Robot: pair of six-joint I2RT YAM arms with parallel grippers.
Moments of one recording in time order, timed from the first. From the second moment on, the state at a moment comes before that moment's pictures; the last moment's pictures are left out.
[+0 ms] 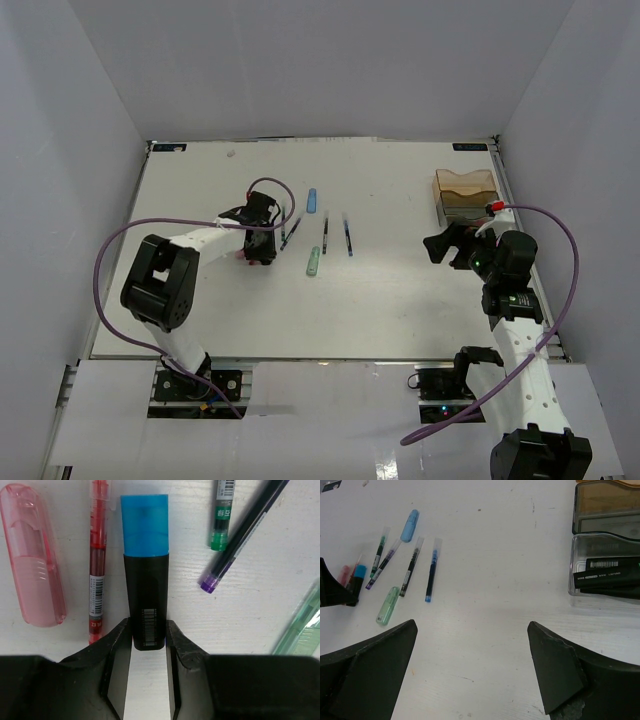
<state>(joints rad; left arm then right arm) -0.42 1.73 1.04 -0.43 -0.12 -0.41 -0.08 0.69 0.53 -0.18 -0.42 0.26</state>
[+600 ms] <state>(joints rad) -0.54 1.40 0.94 -0.31 0.01 -0.16 0.34 0.93 0.69 -0.14 -0.48 0.36</state>
